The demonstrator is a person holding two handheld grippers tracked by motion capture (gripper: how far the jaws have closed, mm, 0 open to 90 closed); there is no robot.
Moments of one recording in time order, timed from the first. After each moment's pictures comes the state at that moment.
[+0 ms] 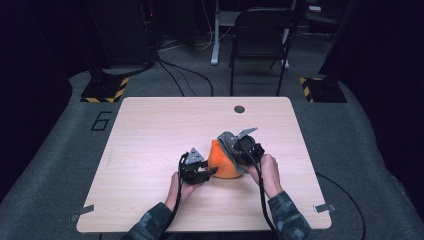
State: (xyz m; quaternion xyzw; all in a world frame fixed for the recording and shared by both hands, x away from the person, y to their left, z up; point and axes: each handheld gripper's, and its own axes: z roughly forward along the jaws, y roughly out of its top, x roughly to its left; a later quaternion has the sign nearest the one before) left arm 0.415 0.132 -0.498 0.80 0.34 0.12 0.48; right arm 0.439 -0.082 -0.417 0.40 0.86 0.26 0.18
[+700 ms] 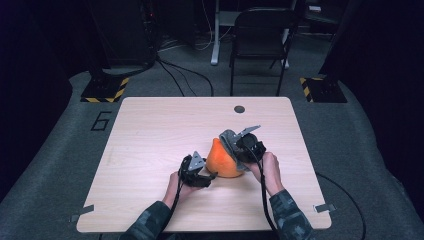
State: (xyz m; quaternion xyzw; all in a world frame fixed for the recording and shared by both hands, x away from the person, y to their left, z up) left arm 0.420 0.131 -0.520 0.84 0.28 0.17 0.44; right arm 0.450 -0.089 -0.421 0.41 0.86 0.27 0.16
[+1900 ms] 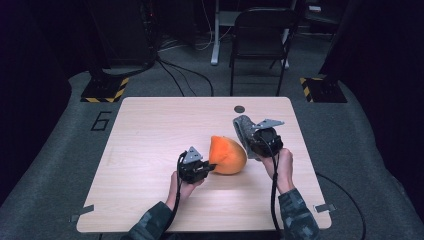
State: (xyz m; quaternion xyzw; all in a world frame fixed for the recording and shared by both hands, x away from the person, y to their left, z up) left arm 0.409 0.134 -0.483 0.78 0.35 0.11 0.50; right arm 0.441 -0.129 -0.384 0.44 0.80 0.34 0.24
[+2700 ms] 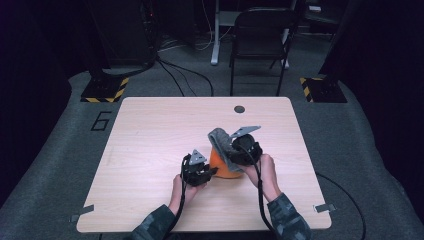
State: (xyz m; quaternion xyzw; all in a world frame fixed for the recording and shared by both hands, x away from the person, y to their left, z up) left arm 0.403 0.118 -0.494 0.80 0.38 0.11 0.46; right arm 0.420 -0.066 -0.390 0.37 0.85 0.33 0.15
